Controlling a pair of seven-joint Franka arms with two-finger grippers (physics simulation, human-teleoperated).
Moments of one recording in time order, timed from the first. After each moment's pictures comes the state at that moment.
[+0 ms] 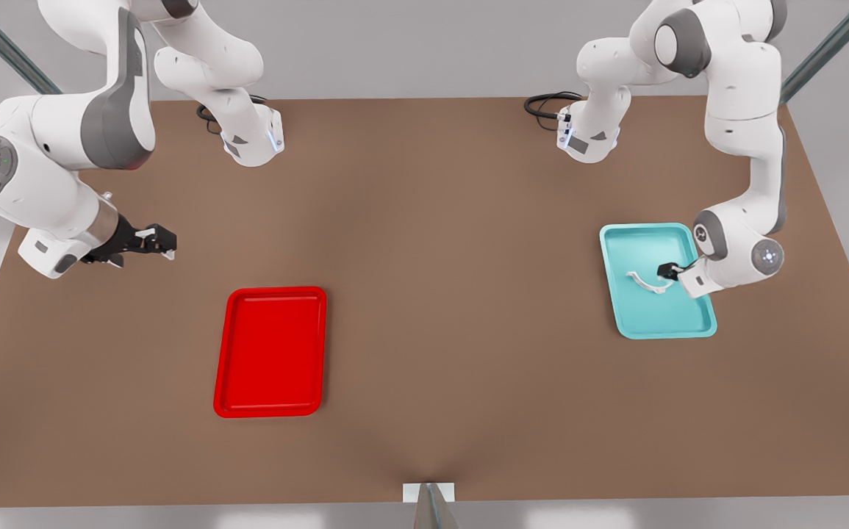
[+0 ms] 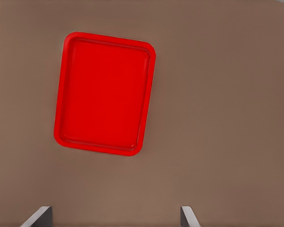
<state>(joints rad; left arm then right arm) -0.01 0.40 0.29 -2.18 -0.10 2.37 0.72 0.09 0.14 -0.04 -1.44 -0.01 1.50 -0.11</state>
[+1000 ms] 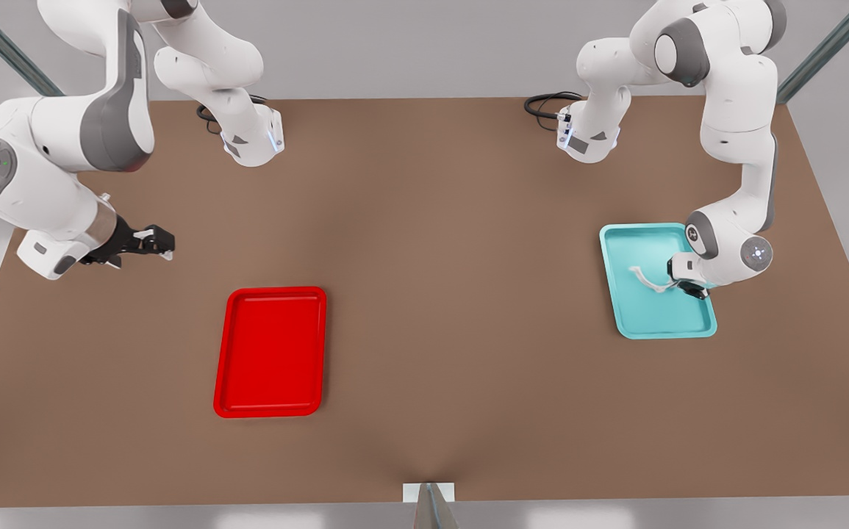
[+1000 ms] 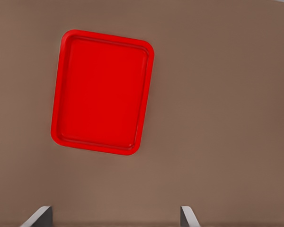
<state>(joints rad) 0.00 0.44 0.30 -2.23 -0.11 2.47 1.30 0.09 0.14 -0.04 -1.45 -0.01 1.50 -0.12</state>
